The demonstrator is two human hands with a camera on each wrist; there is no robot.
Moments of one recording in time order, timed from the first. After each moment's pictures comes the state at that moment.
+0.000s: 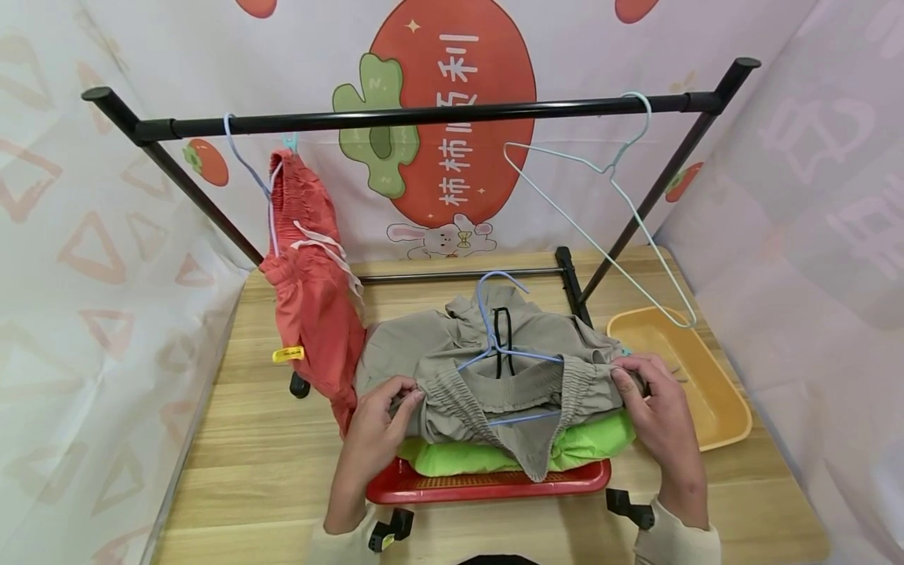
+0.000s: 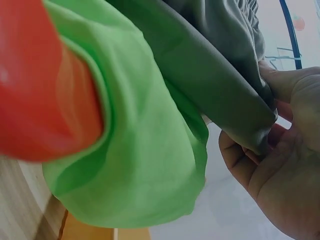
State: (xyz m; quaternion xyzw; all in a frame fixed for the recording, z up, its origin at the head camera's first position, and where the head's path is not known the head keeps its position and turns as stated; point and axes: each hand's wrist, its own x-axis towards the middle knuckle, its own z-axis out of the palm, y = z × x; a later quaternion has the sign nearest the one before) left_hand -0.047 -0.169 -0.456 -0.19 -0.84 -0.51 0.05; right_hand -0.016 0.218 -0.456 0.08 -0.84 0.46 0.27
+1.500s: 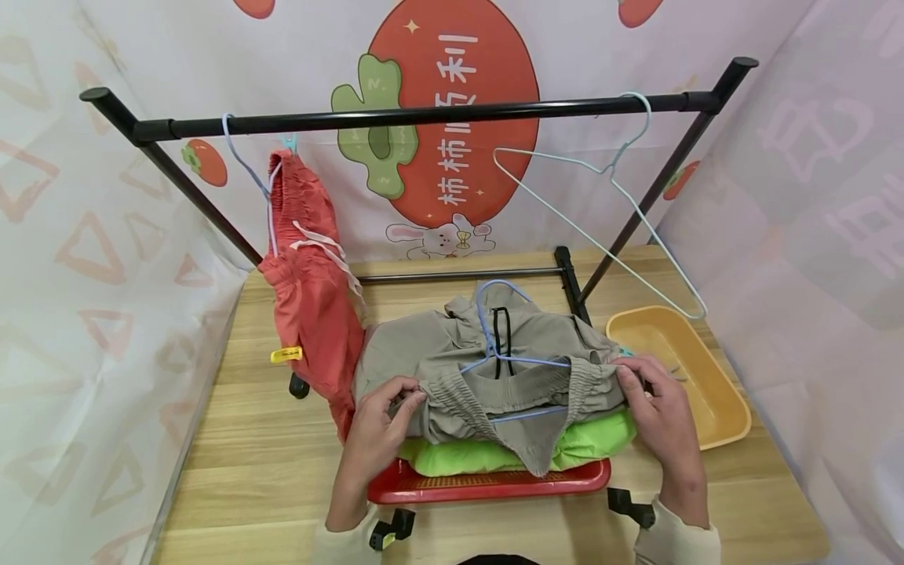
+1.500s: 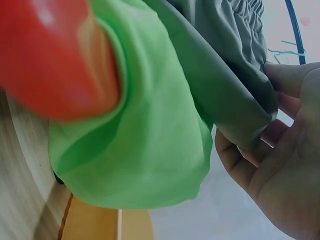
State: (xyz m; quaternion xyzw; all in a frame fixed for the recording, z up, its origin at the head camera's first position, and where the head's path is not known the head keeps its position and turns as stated) left_hand -0.049 -0.168 -0.464 -0.21 -0.81 -0.54 0.08; right_hand -0.013 0.222 -0.457 0.08 -0.85 0.46 0.26
